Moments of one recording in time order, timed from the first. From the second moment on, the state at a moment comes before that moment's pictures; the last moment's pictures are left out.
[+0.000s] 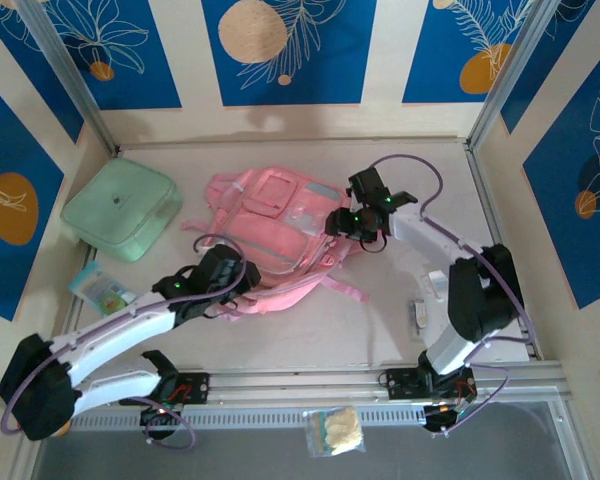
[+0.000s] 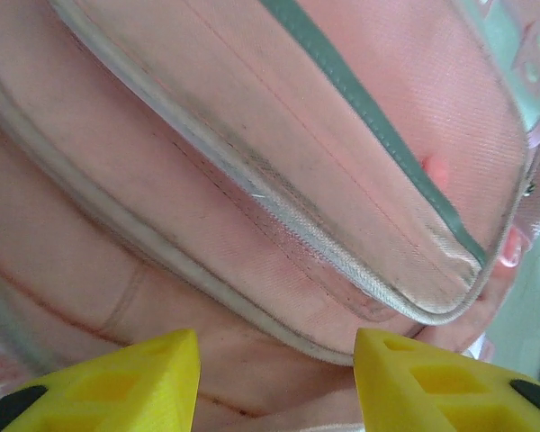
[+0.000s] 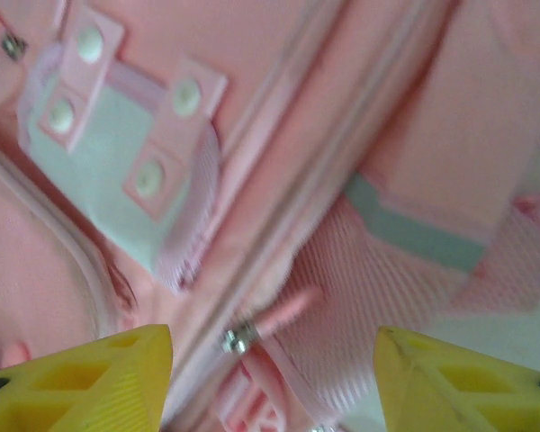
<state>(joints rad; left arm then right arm) -0.75 1.09 0.62 -0.38 -0.15 -1.08 0.42 1.66 1.23 -0.64 -0.19 0.54</state>
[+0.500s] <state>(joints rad) -0.76 1.28 0.65 -0.26 -0.16 -1.08 0.34 1.96 1.41 -0.57 -0.38 0.68</state>
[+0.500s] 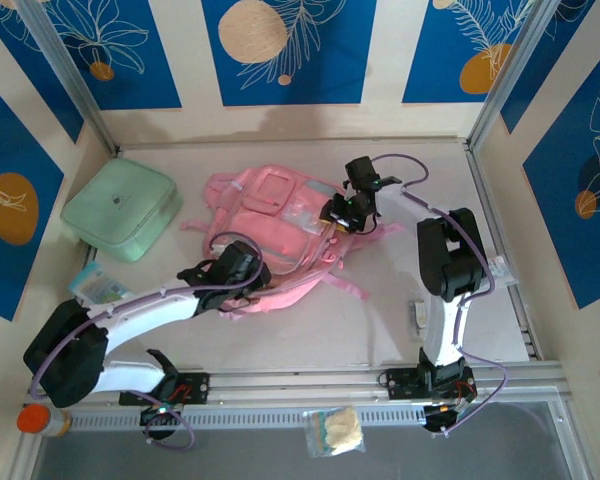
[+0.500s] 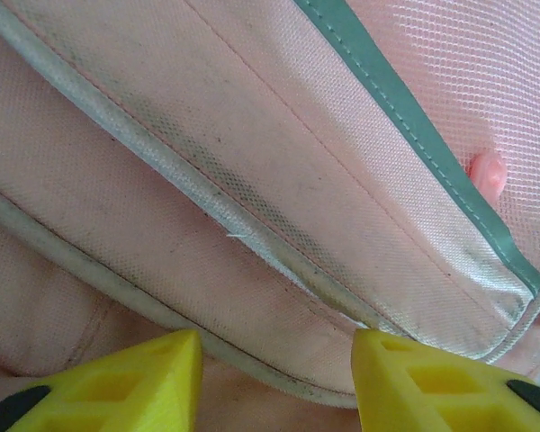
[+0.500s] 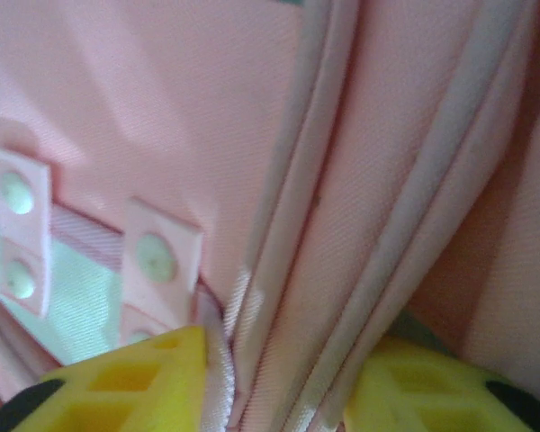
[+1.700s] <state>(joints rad) -0.84 1.35 1.00 -0.43 -0.17 -0.82 0.41 1.52 0.85 -0.06 -0.38 1.18</state>
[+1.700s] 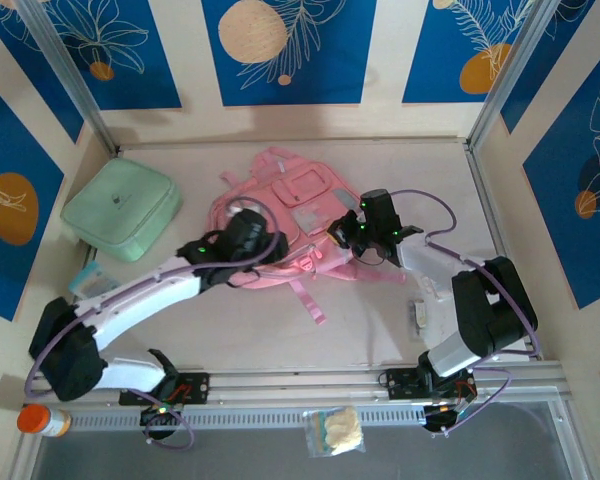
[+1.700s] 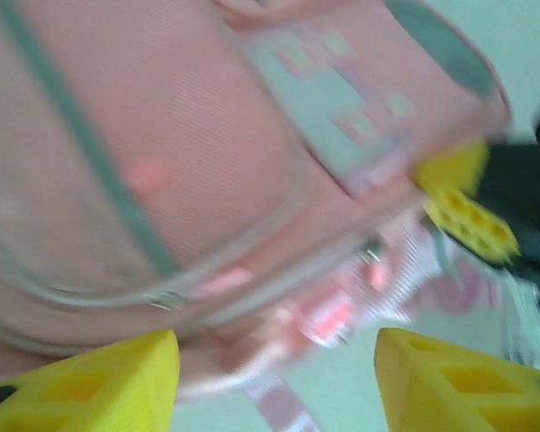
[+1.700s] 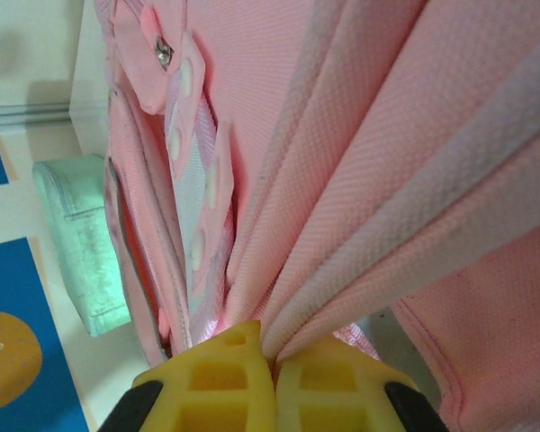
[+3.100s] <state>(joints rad) -0.94 1.80 1.33 -0.47 -0.41 -0.95 0.43 1.47 0.83 0.03 -0.36 1.32</state>
